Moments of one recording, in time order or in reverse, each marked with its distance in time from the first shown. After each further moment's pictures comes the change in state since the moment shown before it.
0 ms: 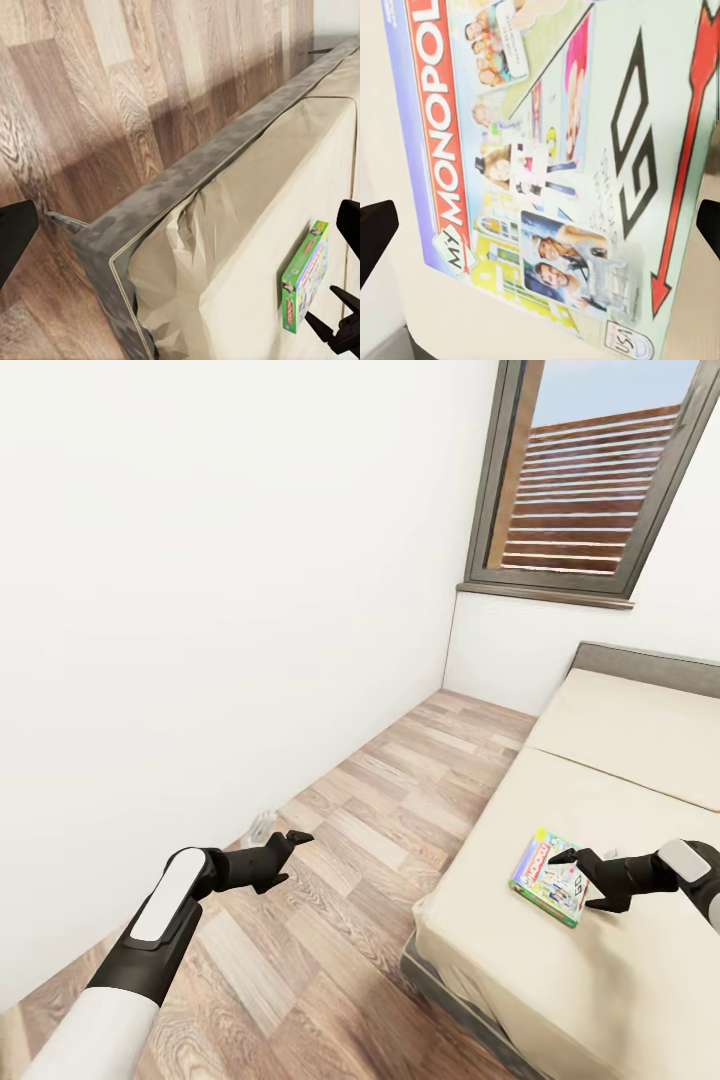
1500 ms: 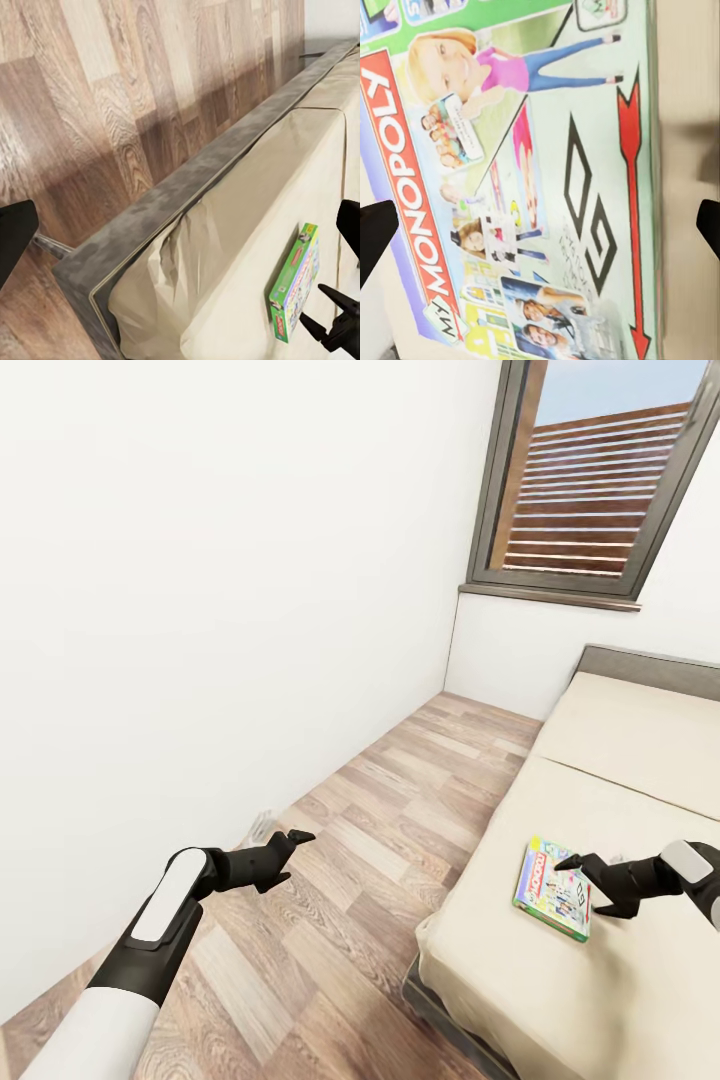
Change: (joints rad) left arm 0.000 0.000 -0.005 0.001 -0.001 0.002 -0.021; right arm 0.000 -0.004 -0.001 0.007 -0.001 -0.008 -0.067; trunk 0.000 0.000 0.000
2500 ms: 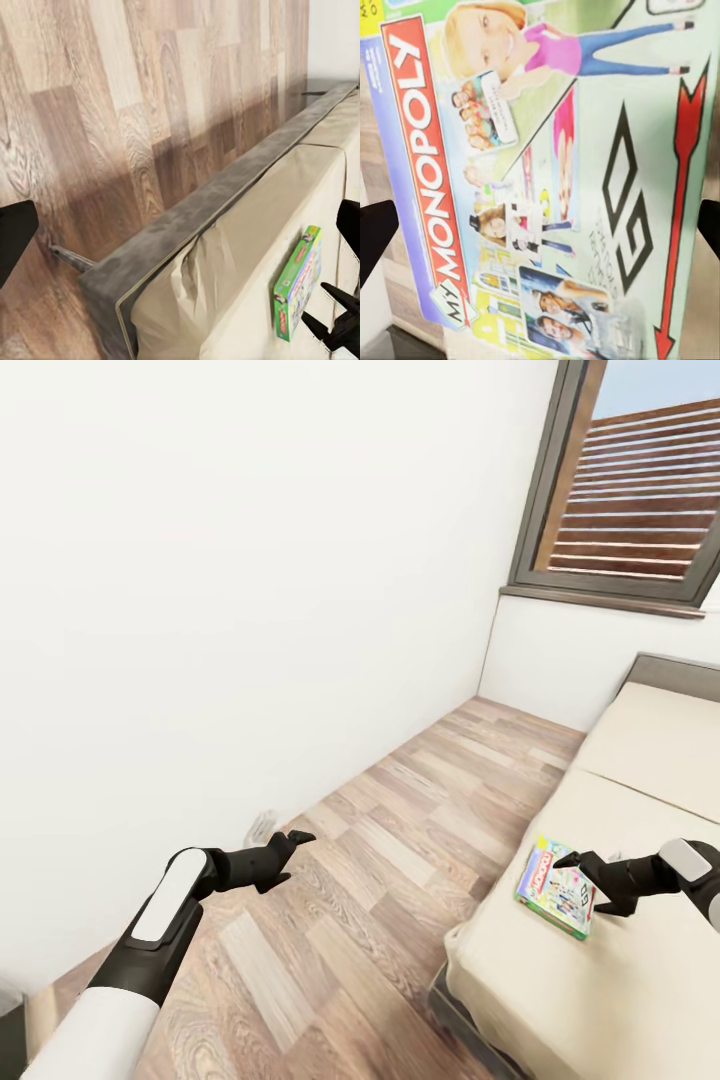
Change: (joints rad) left arm -0.001 0.000 0.000 0.005 -0.001 -0.001 0.000; right arm -0.001 0.004 0.001 -0.007 -0.023 -0.004 -0.015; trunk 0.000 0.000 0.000
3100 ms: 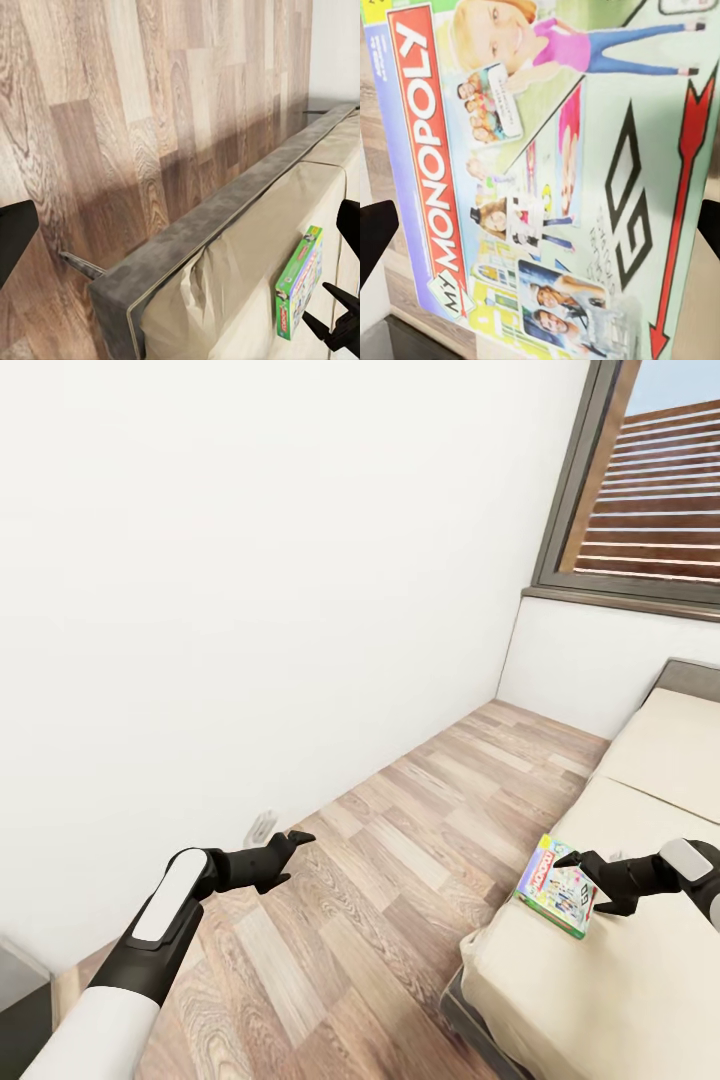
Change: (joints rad) left arm -0.001 0.000 -0.001 0.004 0.000 -0.001 0.000; right arm 0.000 -0.002 -0.001 -0.001 -0.003 0.001 0.001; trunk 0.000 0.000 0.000
